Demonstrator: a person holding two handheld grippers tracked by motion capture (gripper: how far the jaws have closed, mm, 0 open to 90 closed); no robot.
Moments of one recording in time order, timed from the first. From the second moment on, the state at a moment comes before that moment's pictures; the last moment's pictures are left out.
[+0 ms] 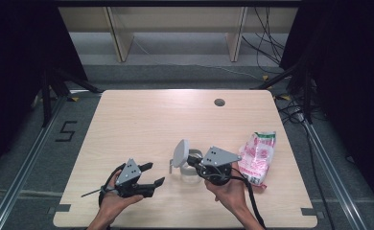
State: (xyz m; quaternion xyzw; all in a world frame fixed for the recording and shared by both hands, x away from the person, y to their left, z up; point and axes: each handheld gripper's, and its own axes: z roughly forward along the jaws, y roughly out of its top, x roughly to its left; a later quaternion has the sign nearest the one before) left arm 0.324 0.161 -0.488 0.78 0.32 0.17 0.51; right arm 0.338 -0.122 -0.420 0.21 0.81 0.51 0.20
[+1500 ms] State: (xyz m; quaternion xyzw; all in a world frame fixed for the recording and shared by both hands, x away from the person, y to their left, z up) left arm 0.323 0.166 -0.503 0.77 0.34 0.16 0.51; right arm 0.321 -0.248 -0.443 0.39 0.73 0.49 0.26
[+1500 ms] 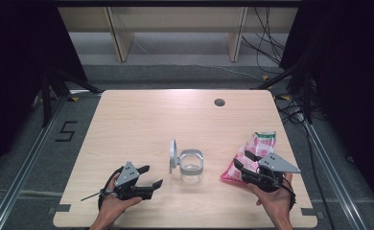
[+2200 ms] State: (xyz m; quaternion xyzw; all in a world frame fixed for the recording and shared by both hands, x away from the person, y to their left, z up) left arm 0.323 0.163 -0.501 0.77 0.35 0.16 0.51; right arm 0.328 -0.297 -0.457 0.46 0.69 0.46 0.31
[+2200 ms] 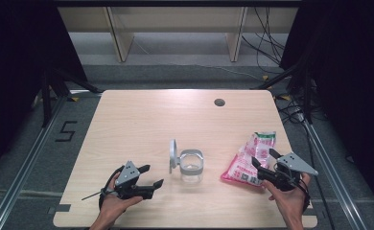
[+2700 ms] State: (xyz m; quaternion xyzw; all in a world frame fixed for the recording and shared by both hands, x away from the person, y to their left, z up) left arm 0.325 0.162 -0.503 0.77 0.35 0.16 0.51; right arm 0.337 -0.317 -0.472 0.49 0.68 0.45 0.31
